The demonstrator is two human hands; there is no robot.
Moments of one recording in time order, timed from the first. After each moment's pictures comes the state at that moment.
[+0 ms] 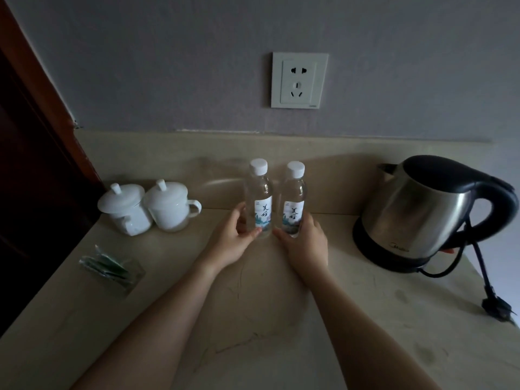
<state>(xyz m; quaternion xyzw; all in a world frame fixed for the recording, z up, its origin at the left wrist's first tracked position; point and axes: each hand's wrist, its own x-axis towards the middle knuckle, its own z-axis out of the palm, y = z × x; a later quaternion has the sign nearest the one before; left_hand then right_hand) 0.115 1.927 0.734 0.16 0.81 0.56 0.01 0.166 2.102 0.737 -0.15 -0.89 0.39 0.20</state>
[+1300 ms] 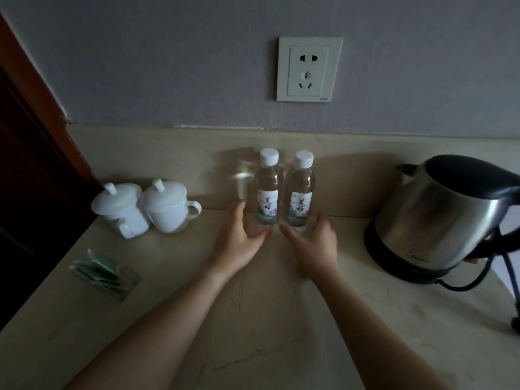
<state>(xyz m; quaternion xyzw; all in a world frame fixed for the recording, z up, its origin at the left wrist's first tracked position) 0.108 1.943 0.724 0.12 0.83 0.54 -0.07 0.151 2.108 0.735 -0.19 -0.84 0.48 0.18</state>
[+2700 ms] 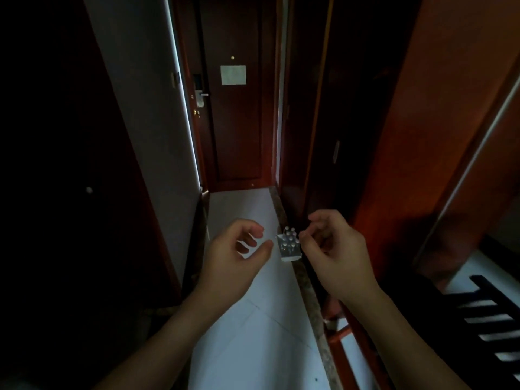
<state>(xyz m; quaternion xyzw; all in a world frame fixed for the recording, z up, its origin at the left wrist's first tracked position) 0.616 1.194 0.852 -0.35 0.72 0.33 -0.50 0.442 1.265 0.868 0.56 -0.63 0.53 -0.09</state>
